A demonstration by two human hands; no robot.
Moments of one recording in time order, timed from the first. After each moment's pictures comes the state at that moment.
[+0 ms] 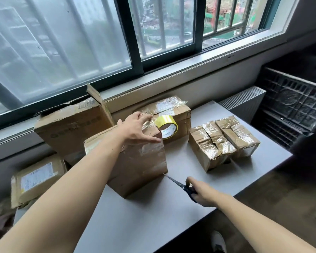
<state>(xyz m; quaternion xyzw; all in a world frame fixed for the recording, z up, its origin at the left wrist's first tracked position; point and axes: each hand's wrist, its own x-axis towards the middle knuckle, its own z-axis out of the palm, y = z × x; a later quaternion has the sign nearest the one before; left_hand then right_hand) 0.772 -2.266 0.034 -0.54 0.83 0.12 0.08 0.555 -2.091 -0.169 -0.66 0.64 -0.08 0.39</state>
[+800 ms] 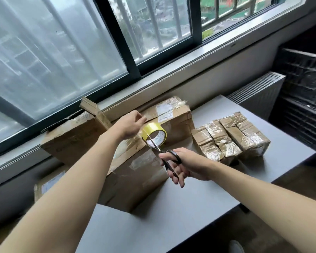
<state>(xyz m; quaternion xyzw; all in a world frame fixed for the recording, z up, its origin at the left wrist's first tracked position) 0.727 -2.299 0.047 -0.62 0.76 0.18 -0.03 0.545 -2.155 -0.026 -0.44 0.39 -0.30 0.75</state>
